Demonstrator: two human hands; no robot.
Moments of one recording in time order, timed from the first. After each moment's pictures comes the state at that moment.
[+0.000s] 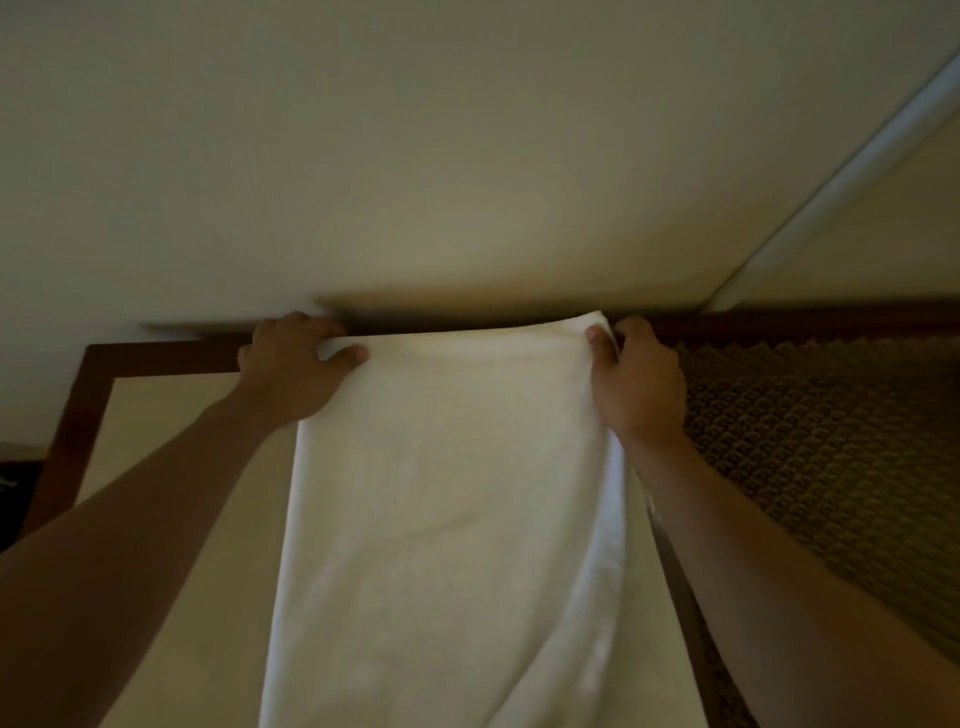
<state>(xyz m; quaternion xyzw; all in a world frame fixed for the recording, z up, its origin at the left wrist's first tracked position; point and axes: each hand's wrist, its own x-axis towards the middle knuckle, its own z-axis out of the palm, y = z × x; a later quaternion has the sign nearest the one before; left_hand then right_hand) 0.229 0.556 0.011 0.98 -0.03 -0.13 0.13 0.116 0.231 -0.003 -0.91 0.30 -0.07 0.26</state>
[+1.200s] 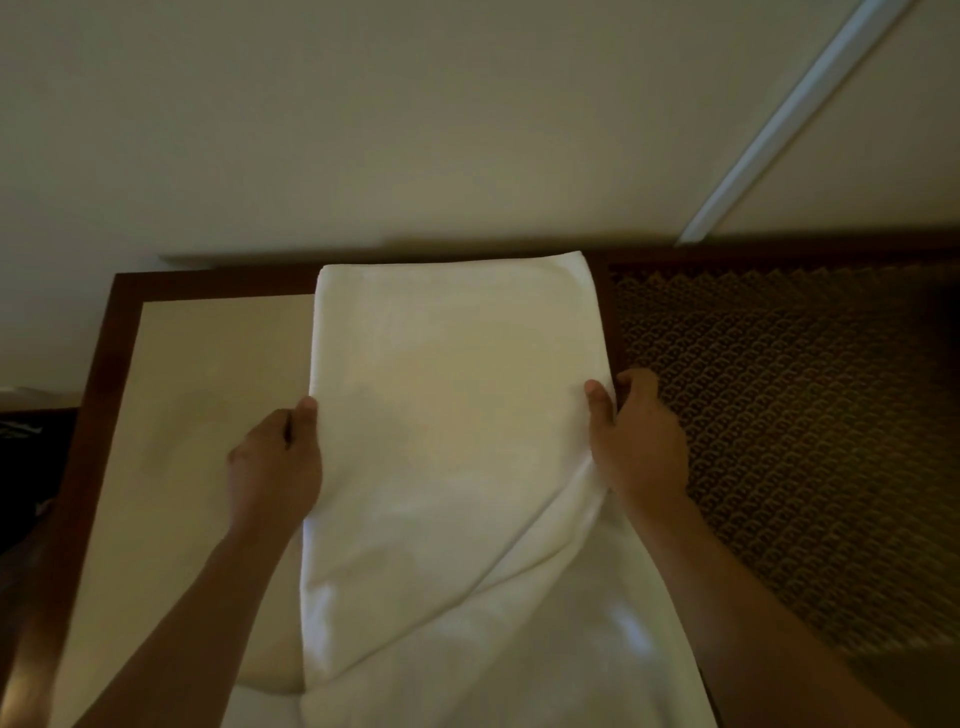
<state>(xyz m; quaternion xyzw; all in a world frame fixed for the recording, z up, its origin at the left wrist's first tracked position) 0.036 0.592 0.011 0.94 0.17 -0.08 0.30 -0.036 0.270 0.007 -0.91 0.32 -0.01 0.27</state>
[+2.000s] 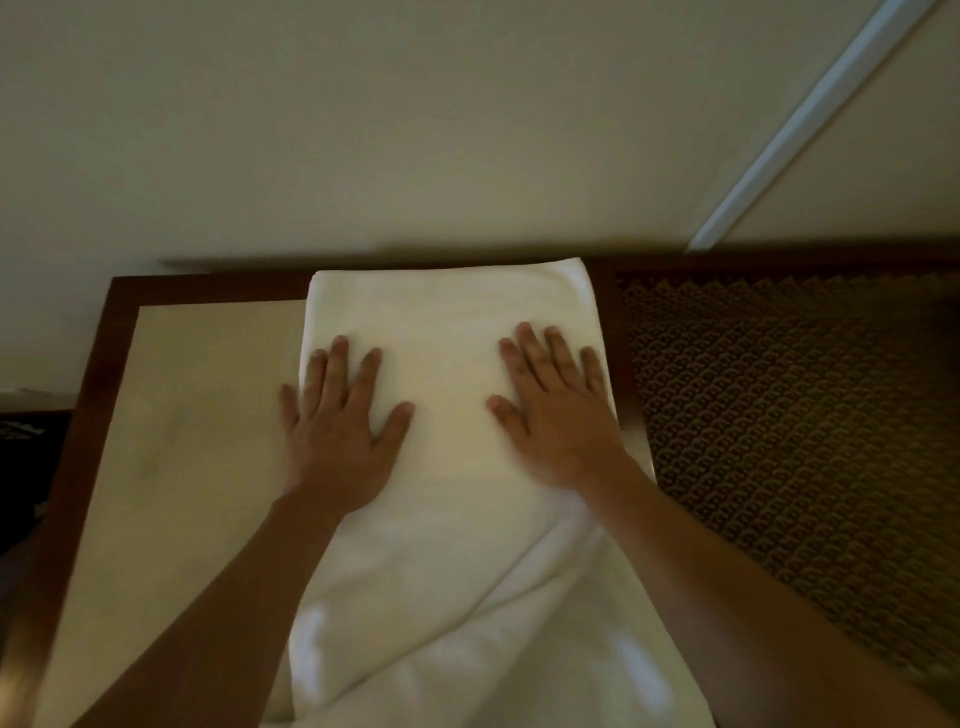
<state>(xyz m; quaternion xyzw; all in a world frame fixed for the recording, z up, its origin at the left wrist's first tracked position) 0.056 0.553 -0.021 0.99 -0.11 -0.10 0.07 0.009 0.299 -0.021 -0.99 0.01 0.06 0.10</state>
